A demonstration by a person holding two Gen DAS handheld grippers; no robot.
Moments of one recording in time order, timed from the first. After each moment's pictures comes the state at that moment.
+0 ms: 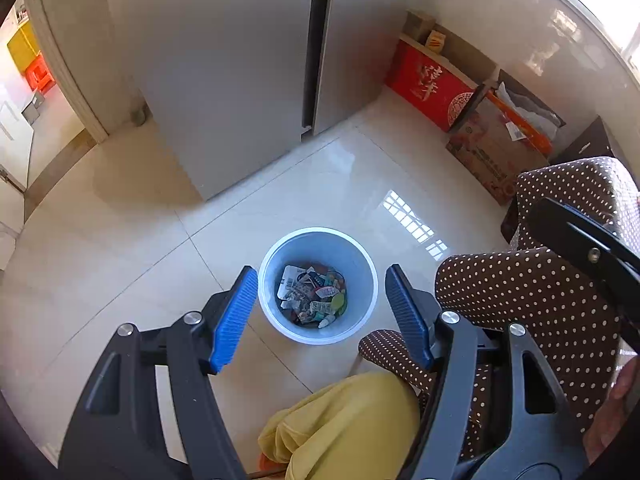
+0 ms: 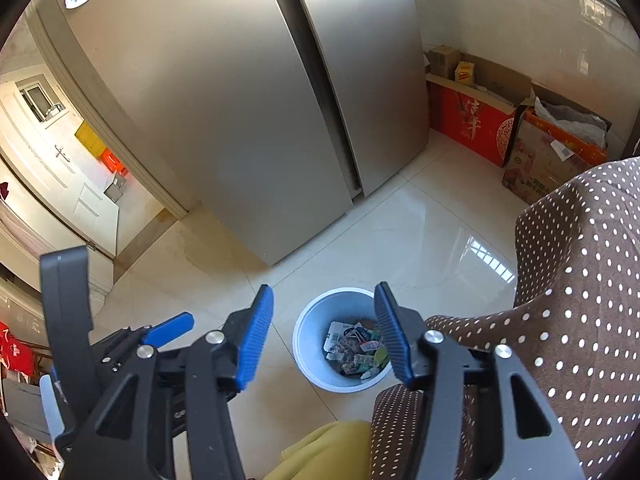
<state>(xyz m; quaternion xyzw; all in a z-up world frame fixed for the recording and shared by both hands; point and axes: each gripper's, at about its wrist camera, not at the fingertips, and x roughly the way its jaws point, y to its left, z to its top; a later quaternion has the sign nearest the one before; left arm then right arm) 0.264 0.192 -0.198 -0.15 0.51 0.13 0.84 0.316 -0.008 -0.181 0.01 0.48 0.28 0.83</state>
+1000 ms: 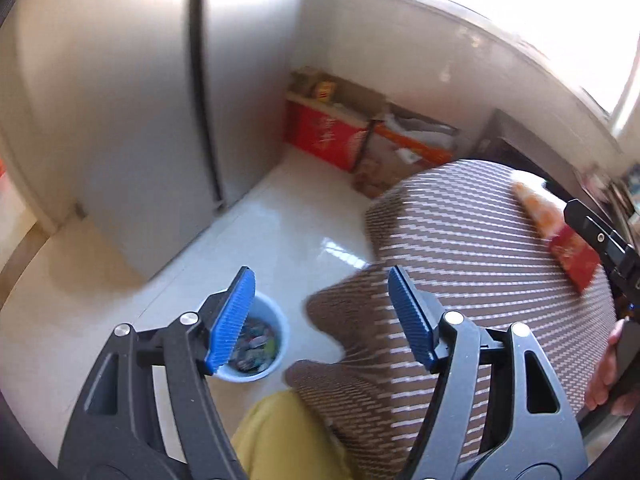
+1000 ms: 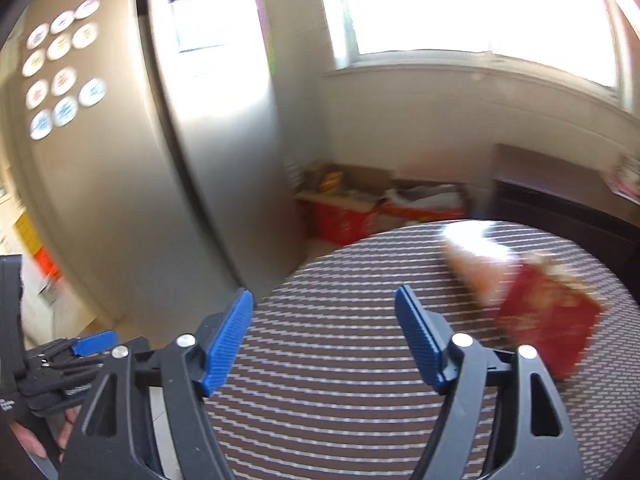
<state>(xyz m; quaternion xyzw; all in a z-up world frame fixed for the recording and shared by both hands) 0.253 0.044 -0.076 -0.08 0.41 -0.02 0.91 0.259 -0.254 -0.071 0.05 0.29 0.09 0.95</state>
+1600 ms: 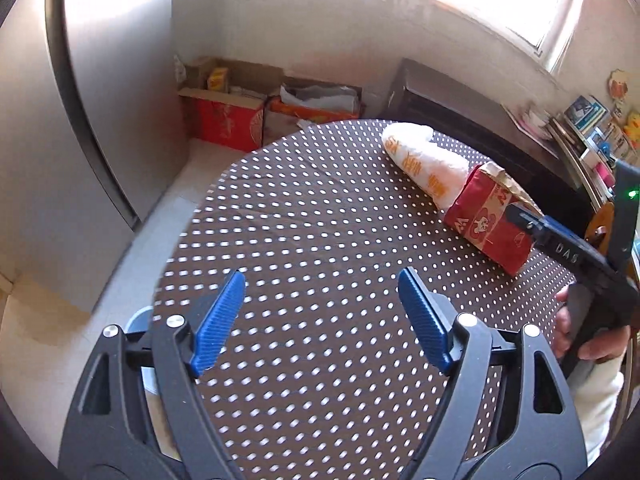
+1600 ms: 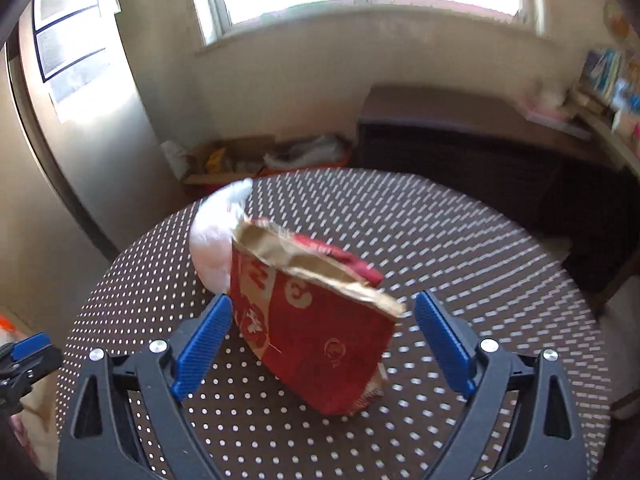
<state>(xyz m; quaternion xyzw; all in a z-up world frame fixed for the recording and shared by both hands) 0.306 -0.117 -0.083 -0.03 0.45 -0.14 0.88 0.312 -0.443 -0.132 0.11 0.38 -0.03 0.92</state>
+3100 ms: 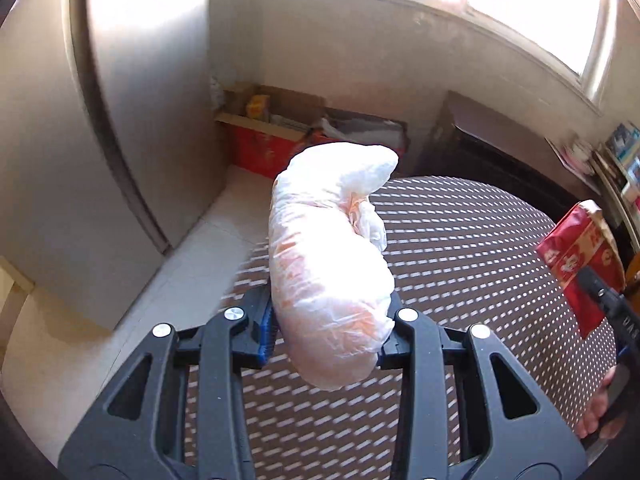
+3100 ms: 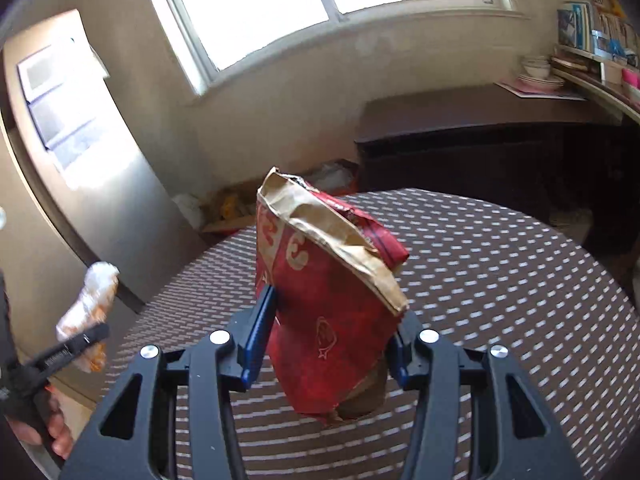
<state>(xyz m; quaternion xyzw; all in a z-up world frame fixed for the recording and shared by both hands) 0.350 -0.106 -0.073 -0.03 0.40 -0.06 0.91 0.278 -0.444 -0.127 0.21 0.30 -0.04 0.93</state>
